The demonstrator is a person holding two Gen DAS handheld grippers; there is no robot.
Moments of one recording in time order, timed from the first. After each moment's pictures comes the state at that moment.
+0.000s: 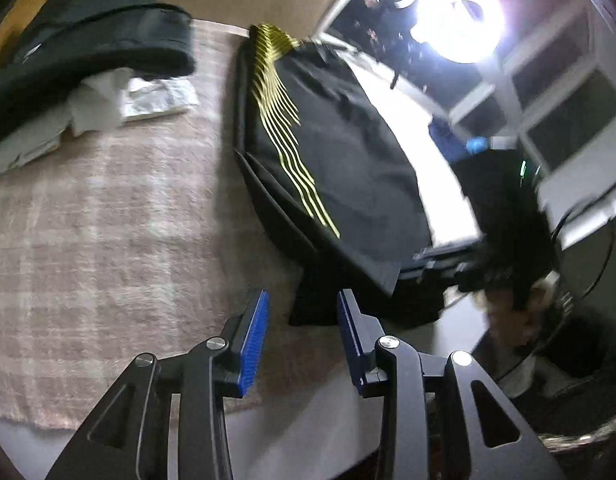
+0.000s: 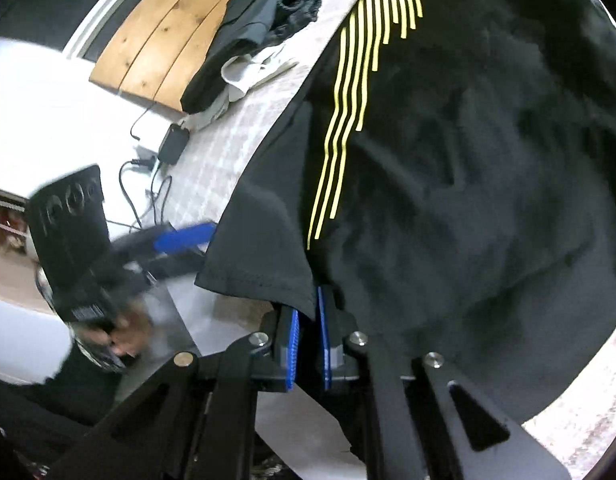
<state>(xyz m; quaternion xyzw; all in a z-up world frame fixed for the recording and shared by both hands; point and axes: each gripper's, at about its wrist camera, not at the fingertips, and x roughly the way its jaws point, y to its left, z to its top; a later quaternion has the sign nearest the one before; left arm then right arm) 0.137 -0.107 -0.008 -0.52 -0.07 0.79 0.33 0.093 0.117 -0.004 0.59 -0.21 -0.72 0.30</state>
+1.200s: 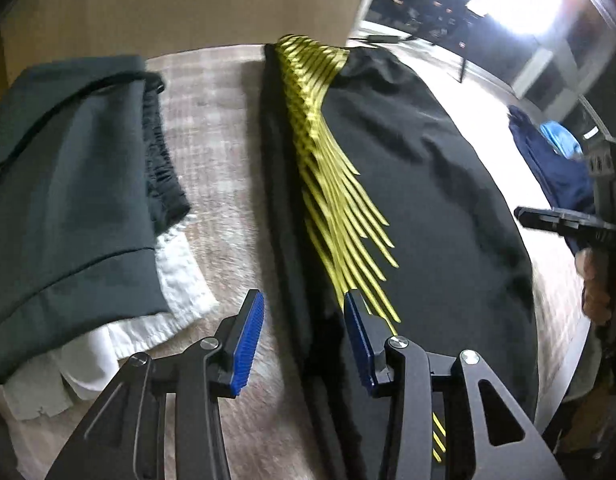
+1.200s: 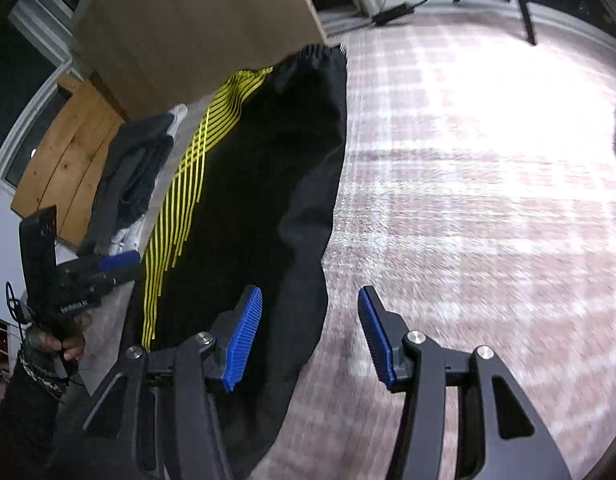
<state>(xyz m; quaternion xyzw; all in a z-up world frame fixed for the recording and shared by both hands) -0.019 -0.064 -0.008 -0.54 0.03 0.80 0.25 0.015 0.275 0.032 0.52 -0.19 -0.83 0.11</state>
